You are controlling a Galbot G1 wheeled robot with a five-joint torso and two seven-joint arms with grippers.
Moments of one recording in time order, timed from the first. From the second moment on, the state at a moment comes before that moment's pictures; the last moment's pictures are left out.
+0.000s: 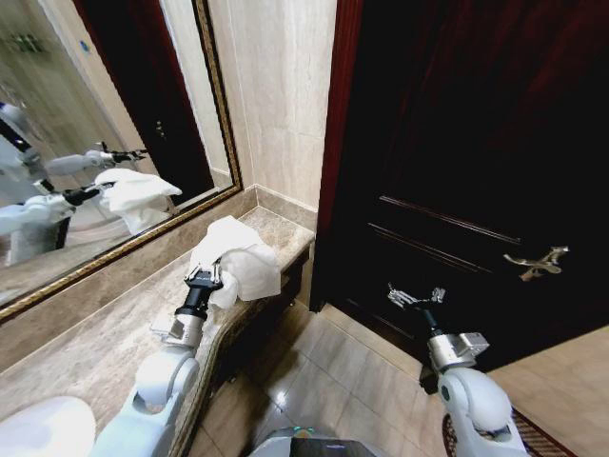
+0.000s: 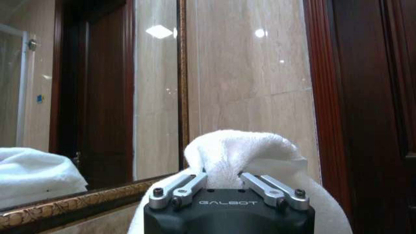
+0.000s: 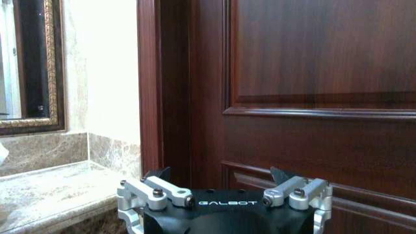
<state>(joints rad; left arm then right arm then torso) 1.49 -1.21 -0.62 -2.20 -0.29 -0.08 -0.07 -1.52 1.37 0.74 2.15 0.28 -0.08 -0.16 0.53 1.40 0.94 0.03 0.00</state>
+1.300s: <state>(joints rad) 1.49 -1.21 -0.62 -2.20 -0.27 -0.09 -0.07 -1.52 1.37 0.74 2.15 0.28 -0.07 -0.16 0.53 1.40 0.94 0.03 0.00</state>
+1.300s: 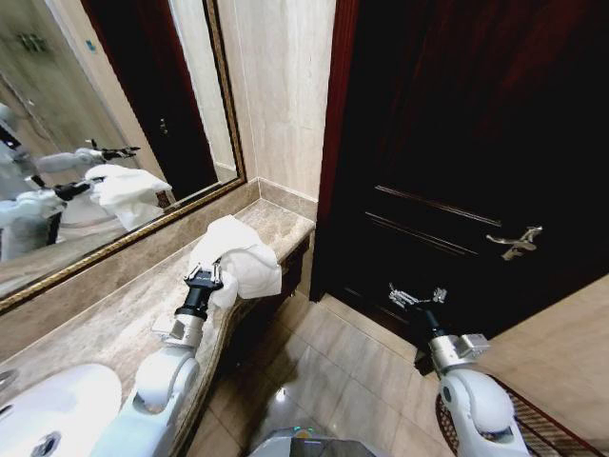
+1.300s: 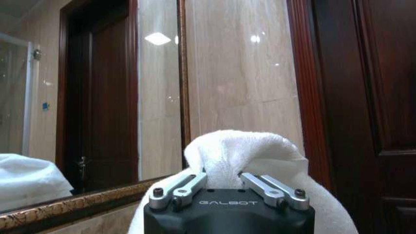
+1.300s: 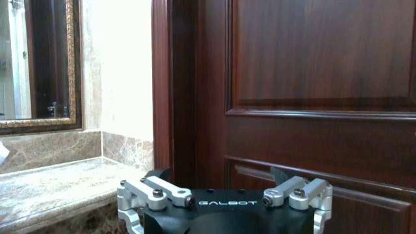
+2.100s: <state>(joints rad) 1.50 -1.21 -0.62 -2.21 -0.27 -0.09 -0.07 -1.52 1.36 0.74 2.15 0.28 -0.06 -0.17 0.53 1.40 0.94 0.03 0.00</state>
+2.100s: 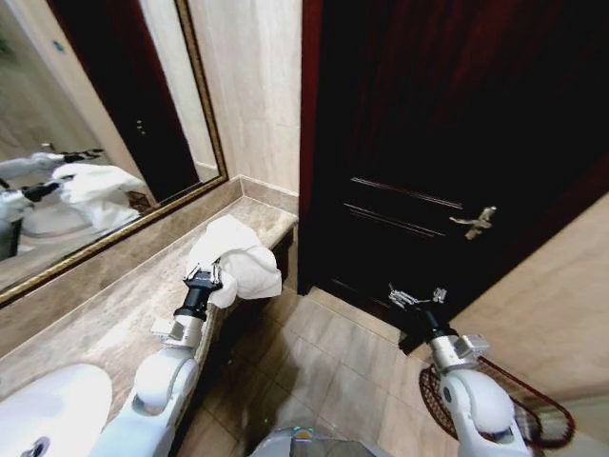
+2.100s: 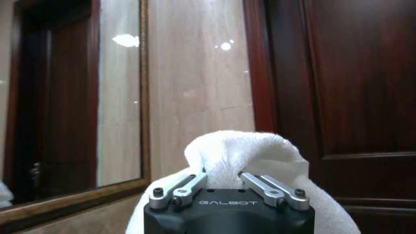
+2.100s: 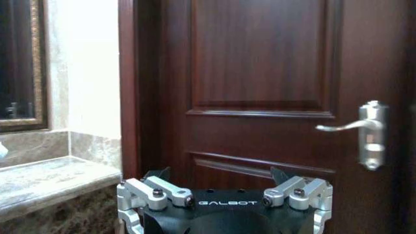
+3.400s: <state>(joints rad) 1.50 -1.22 -0.62 -2.20 -0.25 -0.11 -0.06 -1.53 1.36 0.76 2.16 0.29 -0.05 -0.17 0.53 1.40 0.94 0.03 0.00</state>
